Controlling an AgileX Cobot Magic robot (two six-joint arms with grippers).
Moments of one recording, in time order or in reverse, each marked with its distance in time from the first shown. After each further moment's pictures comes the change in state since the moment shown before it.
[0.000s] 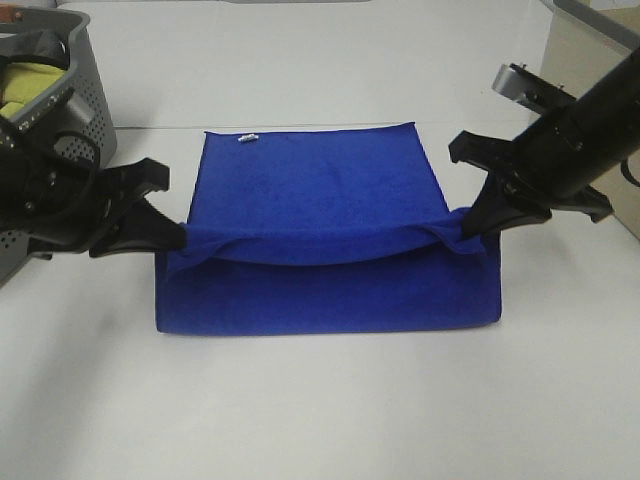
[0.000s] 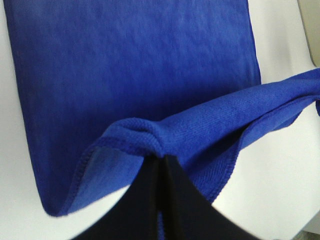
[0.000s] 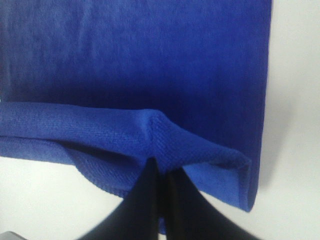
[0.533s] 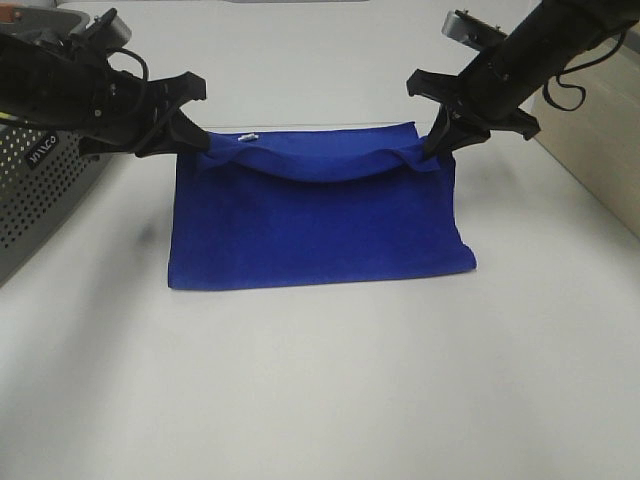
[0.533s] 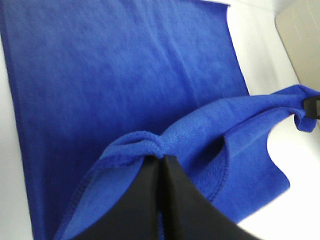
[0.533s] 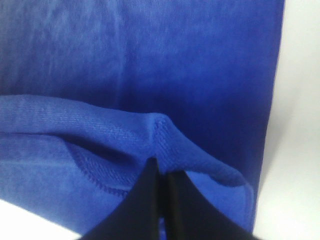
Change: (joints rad) left arm 0.029 0.275 -0.435 0.040 -0.066 -0.021; right arm 0.000 0.438 -0.688 -0.094 0.130 0.045
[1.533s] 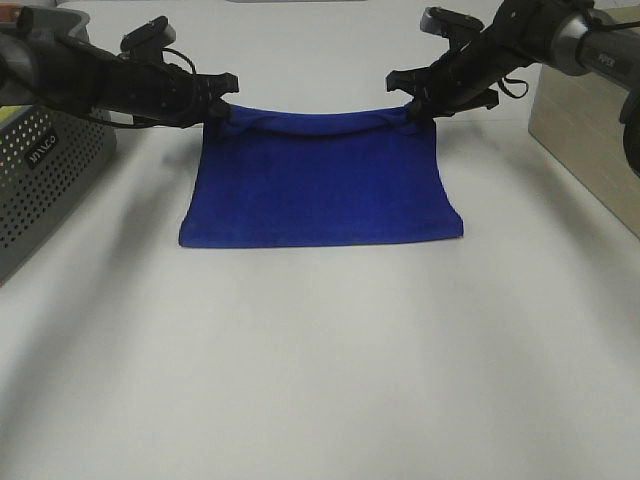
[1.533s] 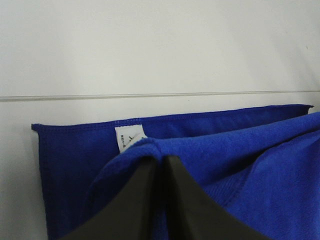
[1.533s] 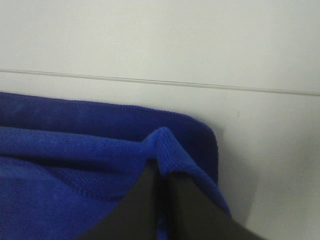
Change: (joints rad) left arm 0.023 0.550 -0.717 0.080 -0.082 0.003; right arm -0.001 0.441 -0.611 -0.093 -0.179 0.008
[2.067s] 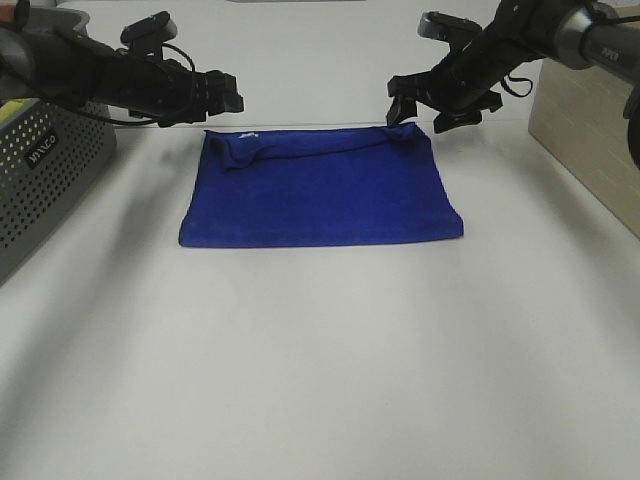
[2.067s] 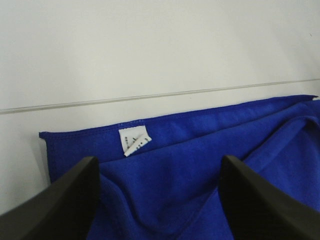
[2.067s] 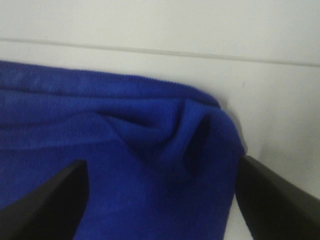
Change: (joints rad) left arm 0.006 -0.023 -0.006 0.089 0.030 -0.016; right arm 0.000 -0.024 -0.003 -0.038 0.140 0.000
